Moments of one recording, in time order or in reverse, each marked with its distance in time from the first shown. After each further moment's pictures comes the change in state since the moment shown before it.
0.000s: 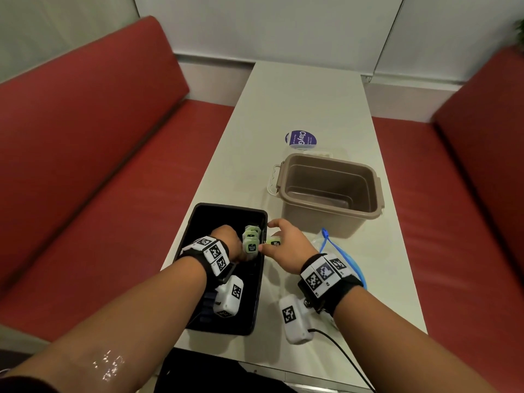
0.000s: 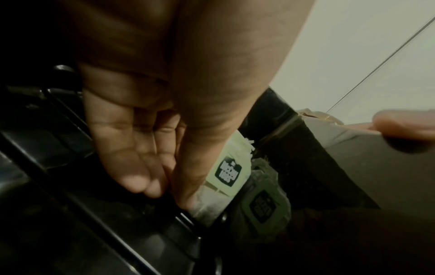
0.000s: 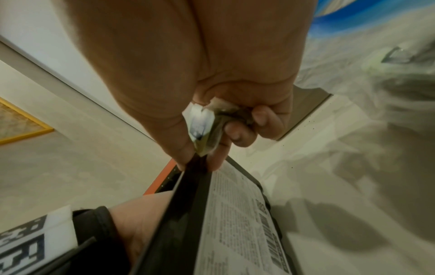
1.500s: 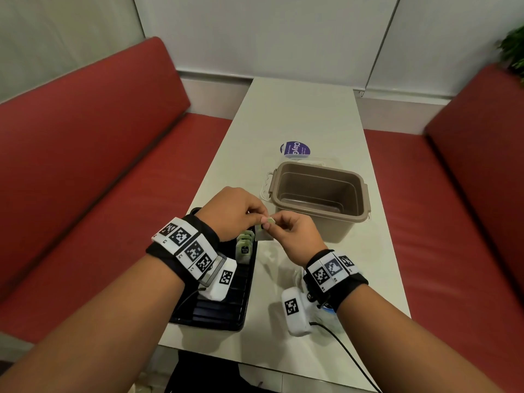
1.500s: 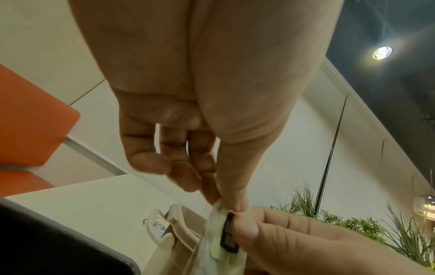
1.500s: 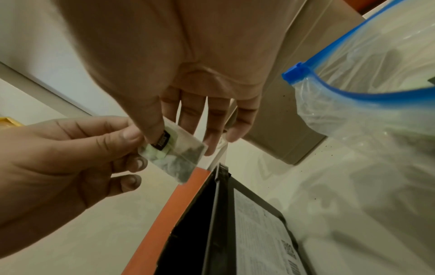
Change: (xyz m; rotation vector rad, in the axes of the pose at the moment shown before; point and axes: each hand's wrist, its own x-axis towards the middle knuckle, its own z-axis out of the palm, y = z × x) left_hand -0.109 0.052 -0.083 0.012 0.337 0.699; right_hand -0.006 0.007 -0.026 0.368 0.176 -0.352
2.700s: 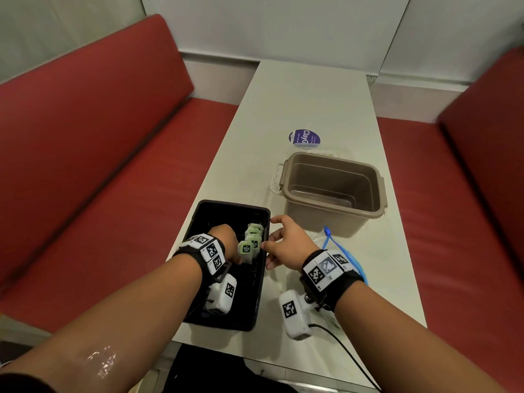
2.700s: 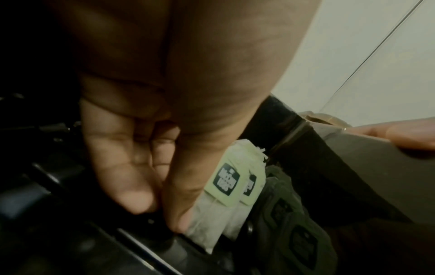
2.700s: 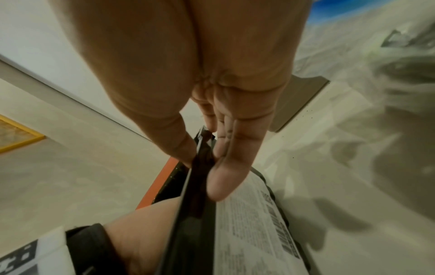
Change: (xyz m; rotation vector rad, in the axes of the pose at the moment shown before) left_hand 0.006 -0.090 0.088 0.045 -0.420 -0.675; right_hand 0.003 0.007 0.033 0.014 -0.206 0.456
